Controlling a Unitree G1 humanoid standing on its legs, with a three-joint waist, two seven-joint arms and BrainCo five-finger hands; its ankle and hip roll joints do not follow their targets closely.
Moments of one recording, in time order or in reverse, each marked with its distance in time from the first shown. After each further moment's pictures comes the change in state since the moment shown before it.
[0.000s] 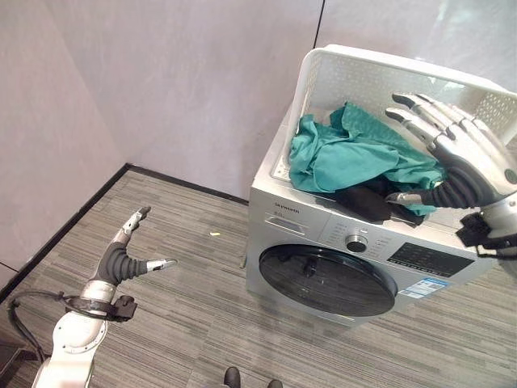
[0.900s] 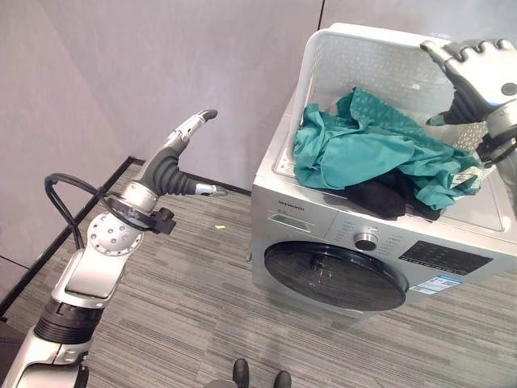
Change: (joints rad) left arm -0.595 0.120 -0.278 0.058 0.001 0.044 -0.015; right arm -0.601 -0.120 0.511 0.442 -0.223 0.221 -0.108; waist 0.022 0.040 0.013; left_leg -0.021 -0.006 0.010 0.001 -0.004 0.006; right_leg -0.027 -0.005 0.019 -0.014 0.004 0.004
